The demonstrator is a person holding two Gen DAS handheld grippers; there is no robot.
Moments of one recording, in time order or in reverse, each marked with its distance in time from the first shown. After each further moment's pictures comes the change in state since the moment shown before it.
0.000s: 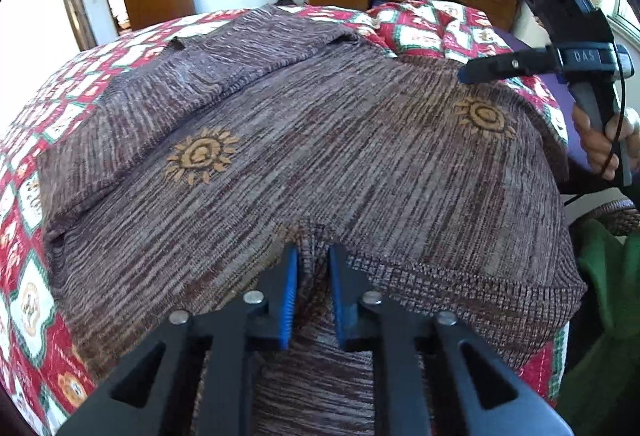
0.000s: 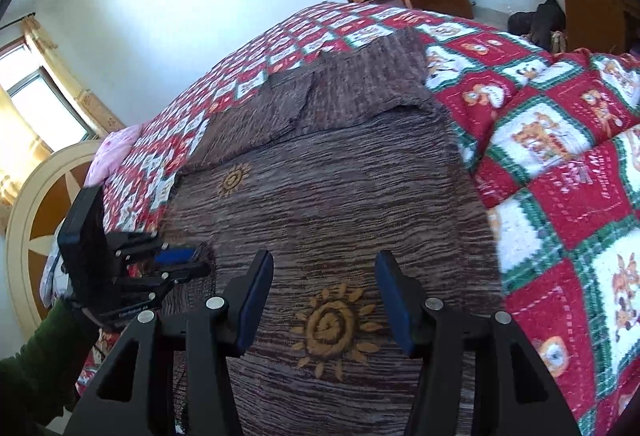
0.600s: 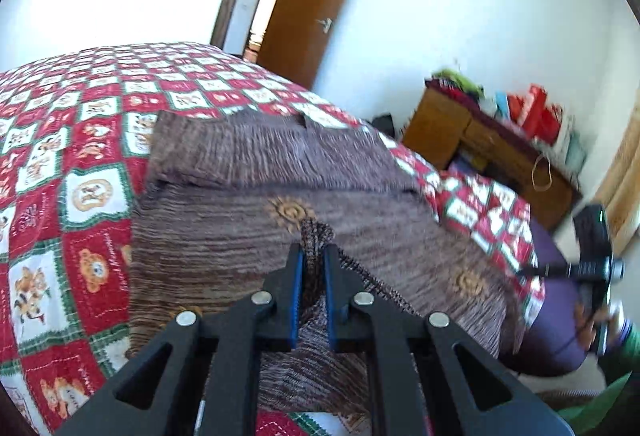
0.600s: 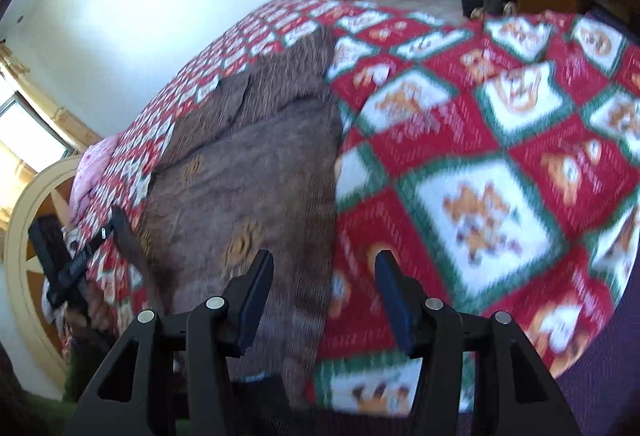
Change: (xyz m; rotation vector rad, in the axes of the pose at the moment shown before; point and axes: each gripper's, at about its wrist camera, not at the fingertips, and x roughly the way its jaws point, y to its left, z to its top) left arm -0.090 0.027 -0.032 -0.573 -0.426 0.082; right arm -0.079 -0.064 -0.030 0.093 0.077 -0.060
